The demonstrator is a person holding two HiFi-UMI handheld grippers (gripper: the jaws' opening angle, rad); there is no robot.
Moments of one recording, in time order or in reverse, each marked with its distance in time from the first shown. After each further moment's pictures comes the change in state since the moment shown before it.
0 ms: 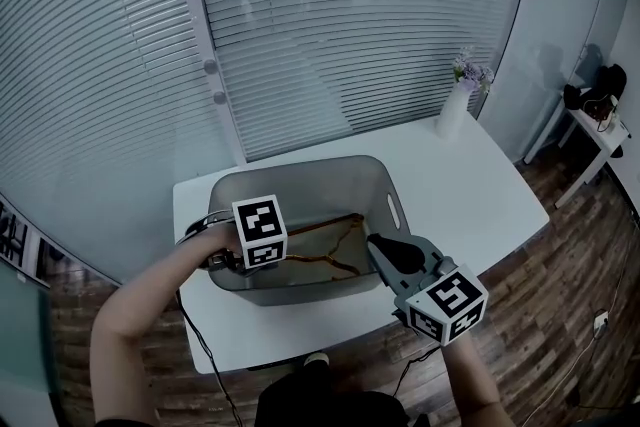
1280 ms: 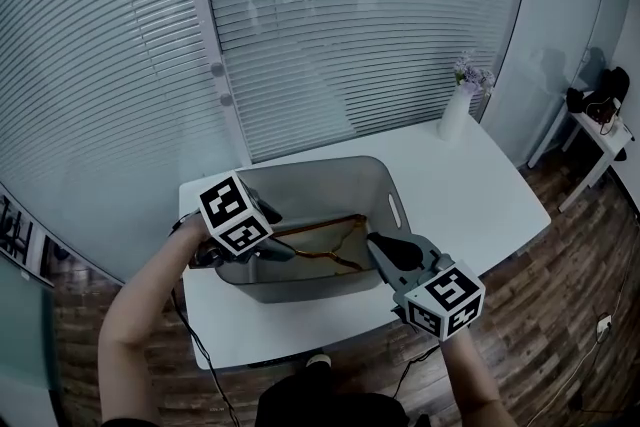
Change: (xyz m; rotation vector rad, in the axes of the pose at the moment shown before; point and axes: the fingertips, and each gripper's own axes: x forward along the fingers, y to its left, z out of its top) left arm -0.069 -0.005 0.040 -0.082 -0.417 0.064; right arm -0.006 0.004 -0.002 0.014 -0.004 0.016
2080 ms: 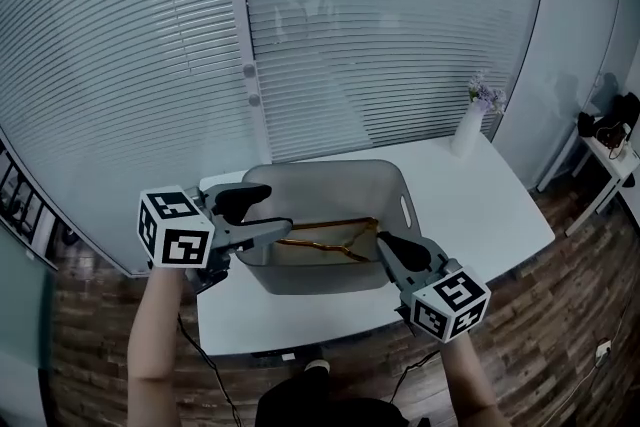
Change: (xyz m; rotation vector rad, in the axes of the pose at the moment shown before) left arm -0.143 -0.048 0.030 -0.130 -0.762 0.151; right arm -0.012 0.022 0.021 0.023 -0.072 -0.001
